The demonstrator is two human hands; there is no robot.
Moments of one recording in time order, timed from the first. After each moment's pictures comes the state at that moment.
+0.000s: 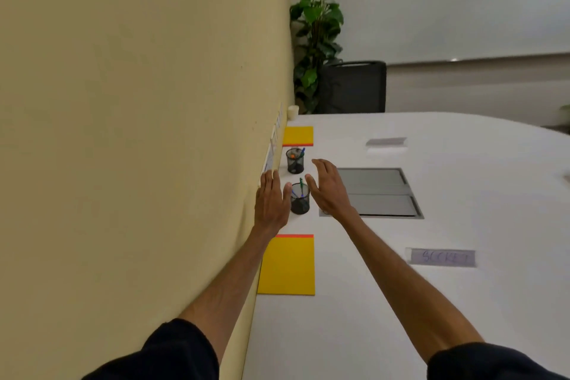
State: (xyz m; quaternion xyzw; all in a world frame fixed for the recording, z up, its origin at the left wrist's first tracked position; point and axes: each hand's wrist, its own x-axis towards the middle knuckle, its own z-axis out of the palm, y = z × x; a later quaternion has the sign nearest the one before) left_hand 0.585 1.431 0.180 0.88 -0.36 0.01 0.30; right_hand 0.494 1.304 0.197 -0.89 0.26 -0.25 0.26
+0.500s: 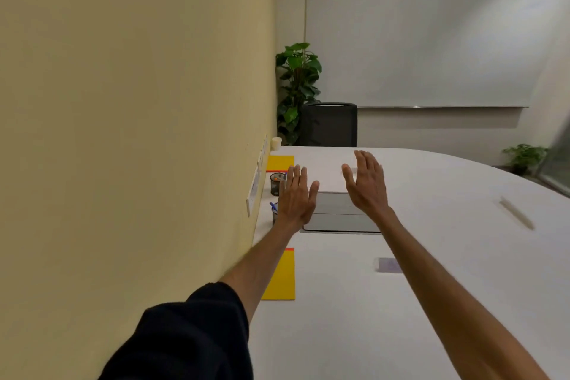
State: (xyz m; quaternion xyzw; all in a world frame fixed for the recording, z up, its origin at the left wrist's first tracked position) left_hand 0.474 1.430 0.261 0.83 -0.46 0.06 0.32; right_hand 0.354 1.301 0.287 -0.85 0.35 -0.37 0.15
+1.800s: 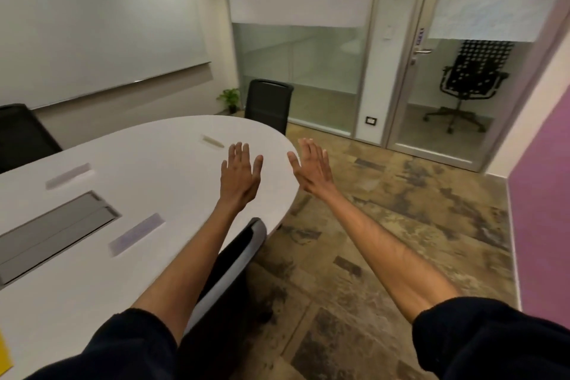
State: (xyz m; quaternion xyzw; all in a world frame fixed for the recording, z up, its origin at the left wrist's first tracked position) left_hand -0.110 1.351 0.258 0.59 -0.75 -0.07 0.28; right_hand -0.297 1.364 0.255 -0.64 0.70 -0.32 0.05
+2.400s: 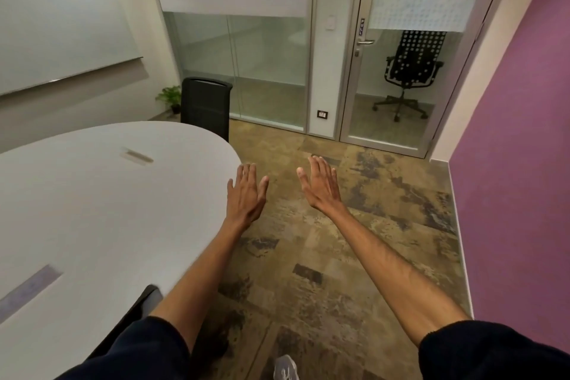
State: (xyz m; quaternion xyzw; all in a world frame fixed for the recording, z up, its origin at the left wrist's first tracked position) left_hand -0.330 1.258 0.178 0.51 -0.81 -0.12 0.25; right_hand -0.521 1.312 0.187 -0.56 0.78 -0.29 0.06
